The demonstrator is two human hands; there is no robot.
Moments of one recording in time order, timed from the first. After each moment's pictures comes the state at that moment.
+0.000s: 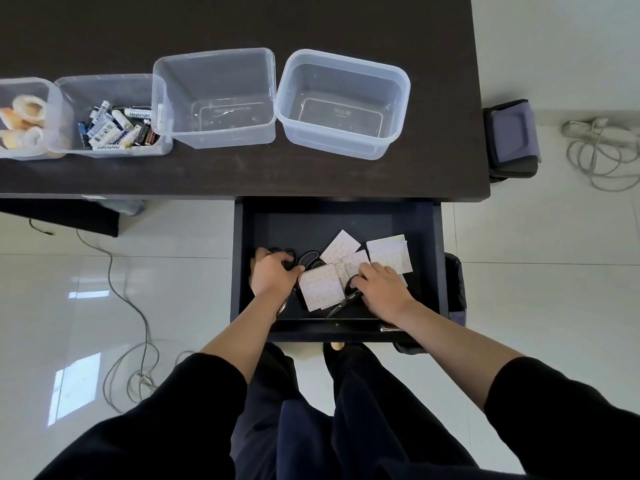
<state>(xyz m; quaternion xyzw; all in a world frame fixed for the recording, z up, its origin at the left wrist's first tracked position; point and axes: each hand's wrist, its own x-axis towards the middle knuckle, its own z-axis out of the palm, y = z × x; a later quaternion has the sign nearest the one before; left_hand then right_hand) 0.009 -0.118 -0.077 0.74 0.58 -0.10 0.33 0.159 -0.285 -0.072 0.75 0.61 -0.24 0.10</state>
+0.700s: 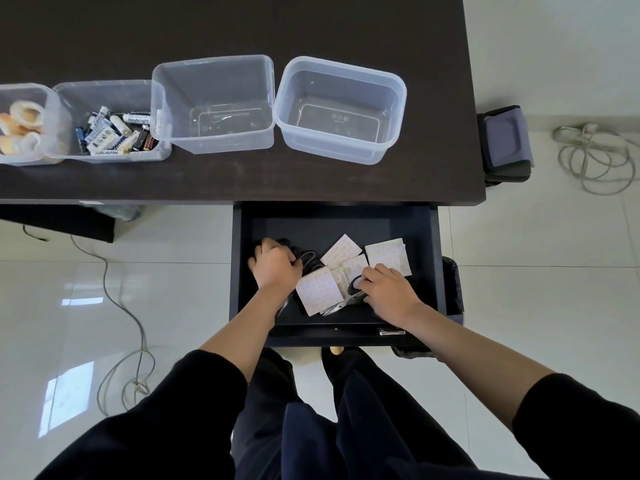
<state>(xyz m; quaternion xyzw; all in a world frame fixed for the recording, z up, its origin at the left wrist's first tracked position) 0.028 -0.109 -0.071 0.80 0.53 -0.10 0.27 0.168 -0.293 -0.064 0.75 0.60 -0.26 0.03</state>
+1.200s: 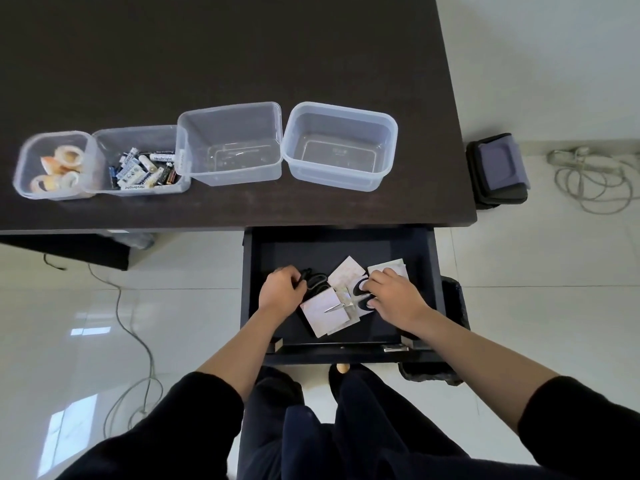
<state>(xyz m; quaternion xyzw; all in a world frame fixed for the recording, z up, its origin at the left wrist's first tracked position) 0.014 -0.103 -0.052 0.80 0.48 -0.07 0.36 0.182 -0.282 -0.040 0.78 0.58 -0.22 -0.05</state>
